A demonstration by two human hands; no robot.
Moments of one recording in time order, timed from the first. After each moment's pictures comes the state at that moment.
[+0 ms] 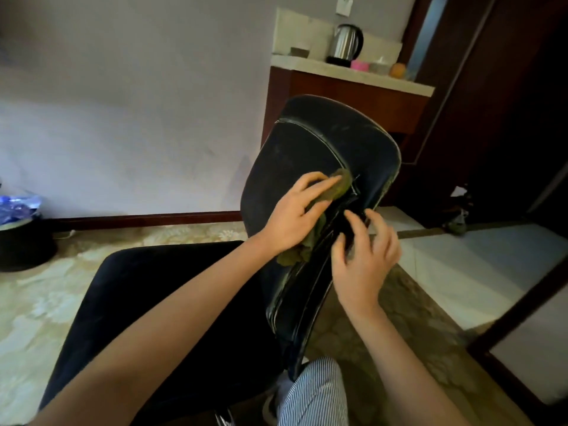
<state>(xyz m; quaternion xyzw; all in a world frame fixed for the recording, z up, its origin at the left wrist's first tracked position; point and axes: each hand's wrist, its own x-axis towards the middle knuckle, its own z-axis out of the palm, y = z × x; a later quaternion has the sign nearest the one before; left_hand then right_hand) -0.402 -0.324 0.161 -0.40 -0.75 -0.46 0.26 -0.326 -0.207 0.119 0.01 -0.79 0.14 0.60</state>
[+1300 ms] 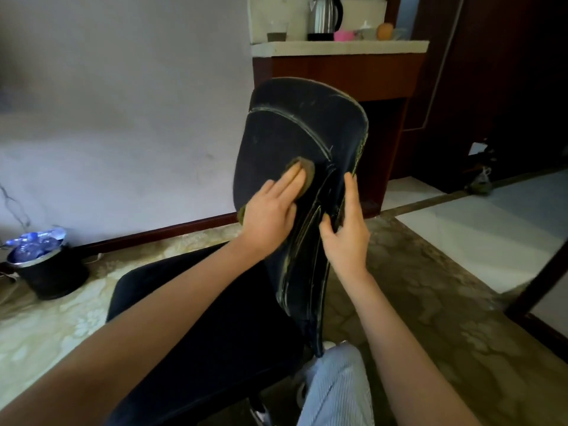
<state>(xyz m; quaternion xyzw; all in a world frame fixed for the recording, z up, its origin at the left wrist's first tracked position) -0.398 -0.325 0.148 -0.38 -0.82 -0.19 0.38 -0.347 -0.190 0.117 0.03 -0.79 0.42 0.44</state>
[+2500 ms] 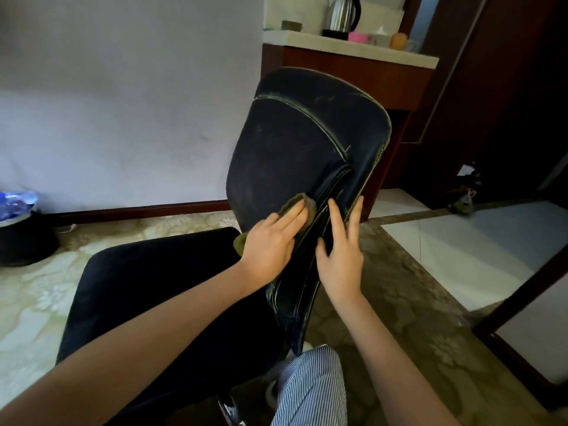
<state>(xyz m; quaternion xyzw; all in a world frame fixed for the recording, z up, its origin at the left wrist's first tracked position) -0.399 -0.325 0.083 -0.35 -0.84 -0.17 0.36 -0.343 -0.195 0.090 0.00 -0.89 0.28 0.36</state>
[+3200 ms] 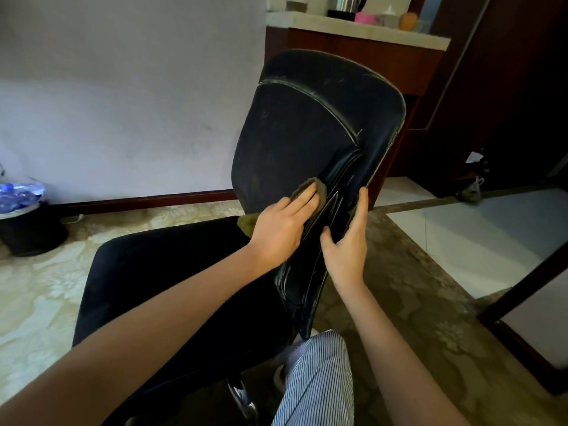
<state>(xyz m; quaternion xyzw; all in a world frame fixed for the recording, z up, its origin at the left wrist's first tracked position) -0.402 -0.327 0.089 -0.37 -0.84 -0.15 0.36 -0.351 -0.200 0.080 0.00 -0.81 0.45 0.38</state>
